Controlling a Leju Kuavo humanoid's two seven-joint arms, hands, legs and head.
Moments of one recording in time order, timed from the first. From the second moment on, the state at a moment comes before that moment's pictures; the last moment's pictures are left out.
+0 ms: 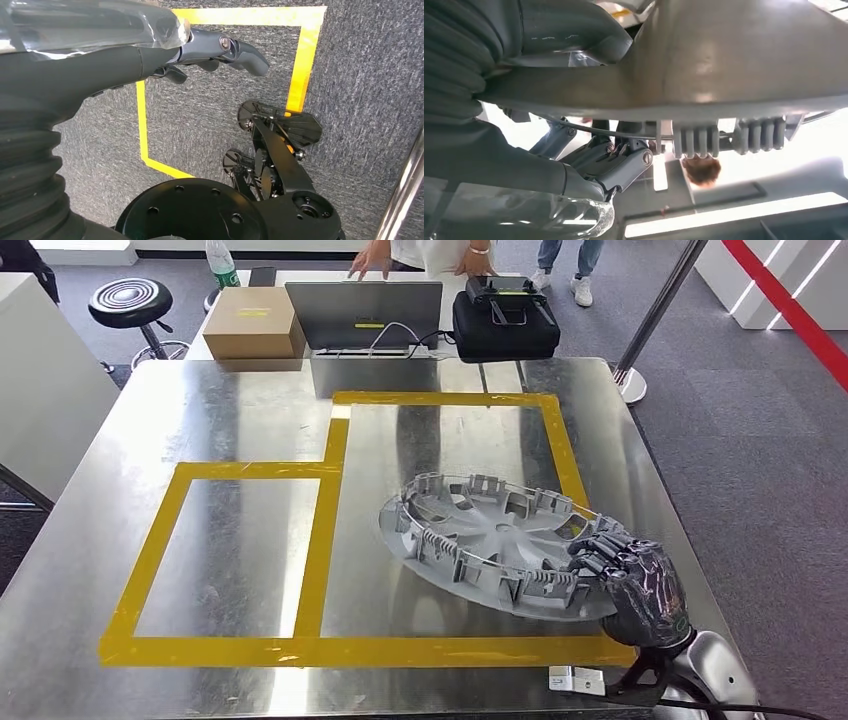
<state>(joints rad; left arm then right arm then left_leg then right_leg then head) -0.07 -0.10 1.27 -0.20 -0.96 -0.06 -0.25 -0.02 -0.33 0.27 -1.73 1.01 -0.46 -0.55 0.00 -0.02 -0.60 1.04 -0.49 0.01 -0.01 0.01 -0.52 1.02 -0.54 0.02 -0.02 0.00</state>
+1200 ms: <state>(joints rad) -0.08 -0.09 1.25 -0.20 -1.04 -0.08 -0.27 -0.64 -0.11 0.63 -0.72 1.21 -0.29 -0.51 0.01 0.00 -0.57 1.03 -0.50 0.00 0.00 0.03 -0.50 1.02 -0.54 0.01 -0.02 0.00</state>
